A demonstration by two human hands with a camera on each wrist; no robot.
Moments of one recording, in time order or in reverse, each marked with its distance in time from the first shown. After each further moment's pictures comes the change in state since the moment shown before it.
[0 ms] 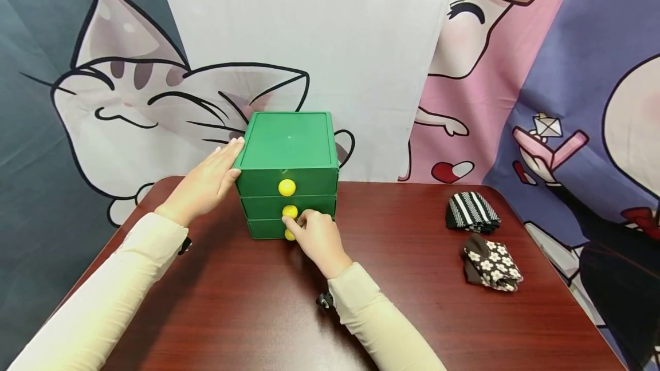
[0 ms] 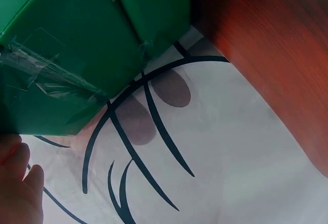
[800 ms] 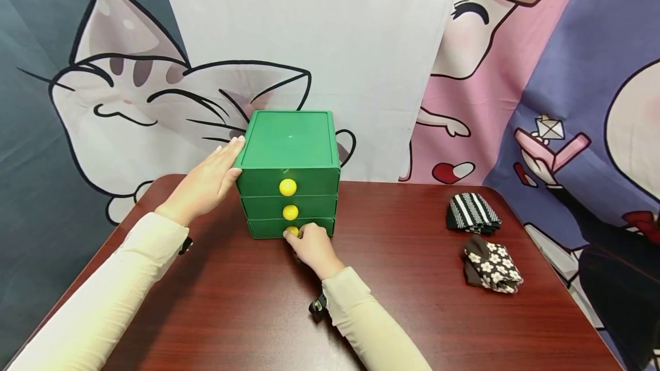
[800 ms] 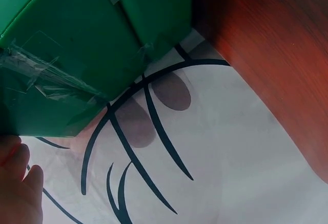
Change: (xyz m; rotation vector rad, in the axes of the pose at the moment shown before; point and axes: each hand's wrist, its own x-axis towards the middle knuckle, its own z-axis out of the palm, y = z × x) left_hand 0.000 -0.001 0.002 -0.013 0.018 -0.002; right_hand -0.001 0.020 0.032 0.199 -0.199 0.199
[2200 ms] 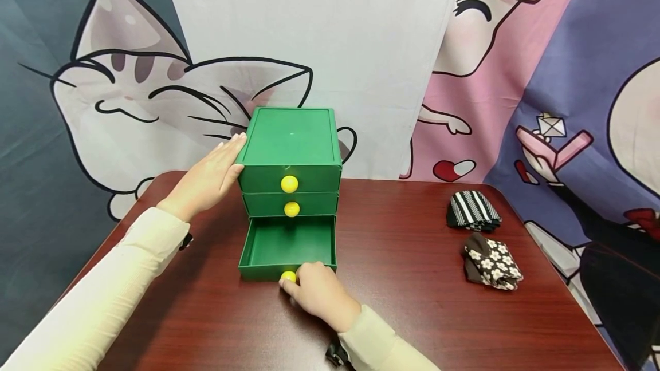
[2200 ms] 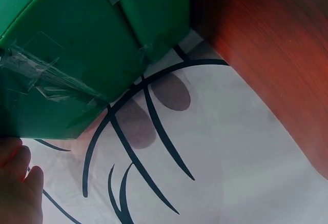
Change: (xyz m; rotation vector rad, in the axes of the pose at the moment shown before) left_hand 0.001 0.000 -0.002 0.003 -0.025 -0.007; right_hand -0.084 -0.010 -0.007 -0.353 -0.183 -0.218
